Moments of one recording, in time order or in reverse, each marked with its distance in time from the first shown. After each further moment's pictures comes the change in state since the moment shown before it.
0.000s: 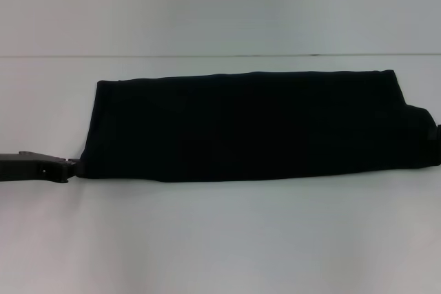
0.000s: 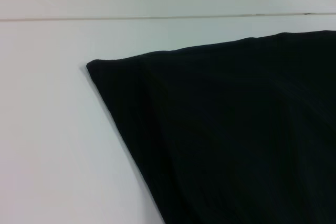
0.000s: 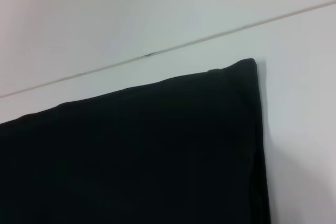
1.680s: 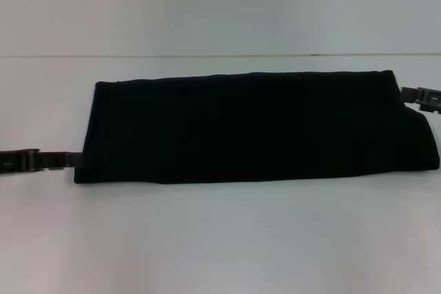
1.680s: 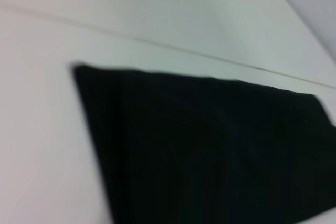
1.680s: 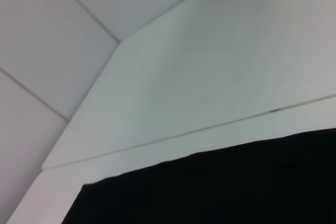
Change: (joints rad) left arm -0.016 0.062 -0.254 0.040 -0.006 0.367 -0.170; right arm -0.067 0.038 0.093 -0.105 0.248 -0.297 -0.158
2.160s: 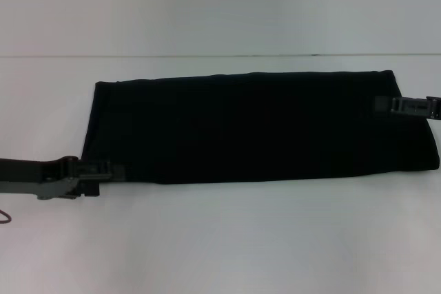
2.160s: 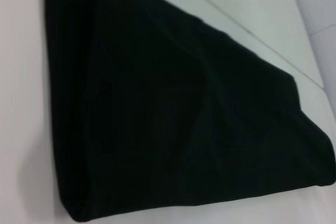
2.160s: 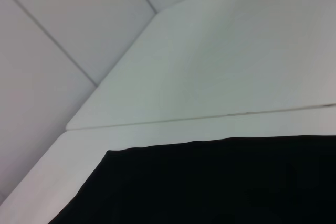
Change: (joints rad) left arm -0.085 0.043 0.011 -0.248 0.055 -0.024 -0.196; right arm 0.035 0.004 -0.047 0.021 -0.004 -0.024 -0.121
